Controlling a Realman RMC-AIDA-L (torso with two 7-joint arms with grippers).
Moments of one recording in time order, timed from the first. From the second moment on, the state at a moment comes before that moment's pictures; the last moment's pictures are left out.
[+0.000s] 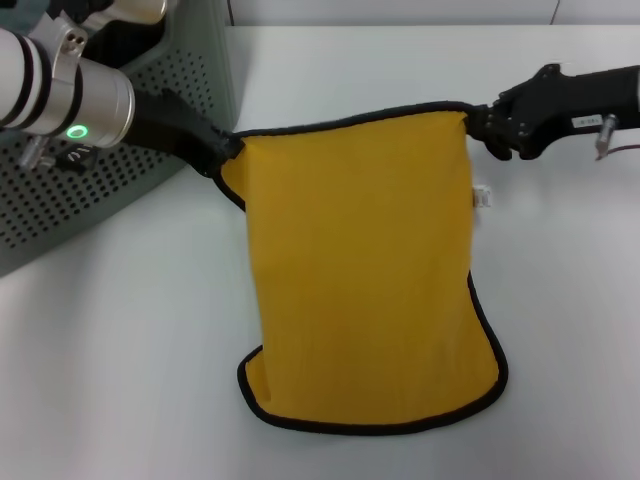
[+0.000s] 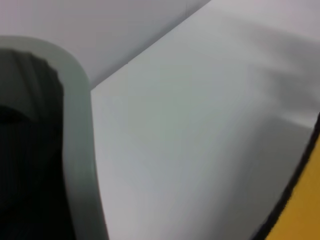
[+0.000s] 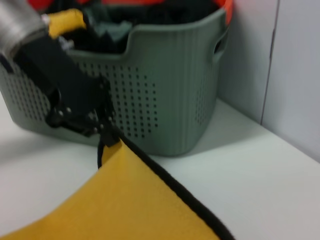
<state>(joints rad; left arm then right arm) -0.60 -2.09 1.11 1.14 2.43 1.27 -2.06 0.77 1.94 -1.14 -0.70 -1.88 -1.22 1.58</state>
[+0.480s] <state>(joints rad) -0.59 -2.09 1.11 1.13 2.43 1.25 -2.07 0.79 1.98 -1.14 -0.70 -1.94 -1.15 1.57</state>
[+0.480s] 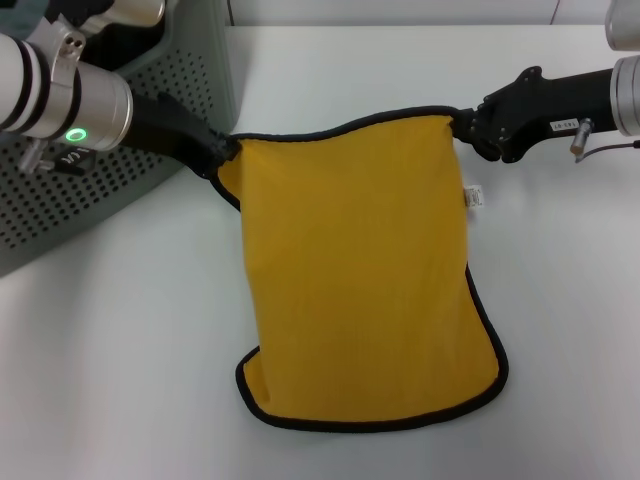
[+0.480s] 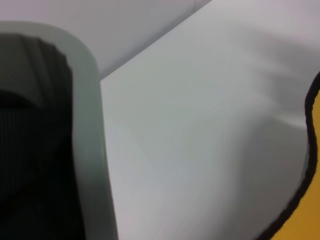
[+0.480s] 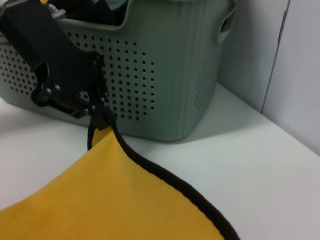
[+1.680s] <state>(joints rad) -0.56 -2.07 1.08 1.17 2.22 1.35 -1.97 0.62 2.02 -1.15 -0.86 -1.88 -1.07 1.54</state>
